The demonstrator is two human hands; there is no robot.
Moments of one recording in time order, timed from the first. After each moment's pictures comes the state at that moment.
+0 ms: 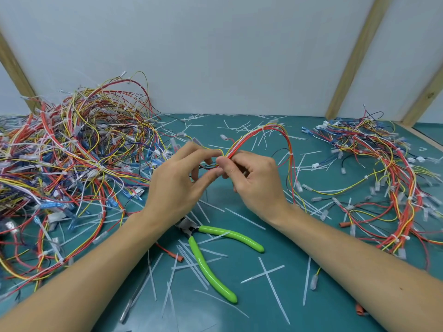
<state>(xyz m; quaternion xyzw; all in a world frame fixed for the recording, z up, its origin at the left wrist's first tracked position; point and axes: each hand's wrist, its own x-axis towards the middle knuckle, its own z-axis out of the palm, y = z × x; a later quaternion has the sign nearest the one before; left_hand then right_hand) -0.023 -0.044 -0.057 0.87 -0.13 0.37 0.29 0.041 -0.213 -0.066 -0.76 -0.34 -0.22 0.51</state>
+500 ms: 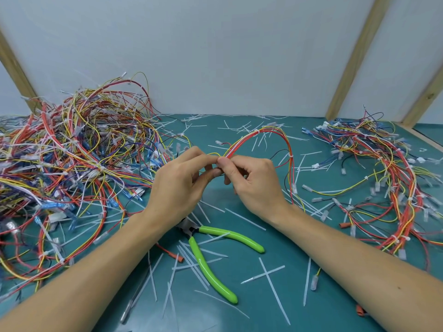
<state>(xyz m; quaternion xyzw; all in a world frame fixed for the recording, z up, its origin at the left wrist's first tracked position) -0.024 -0.046 -0.056 0.89 -0.14 0.36 0.26 0.042 -0.213 -0.069 -0.79 -0.33 -0.18 0.49</state>
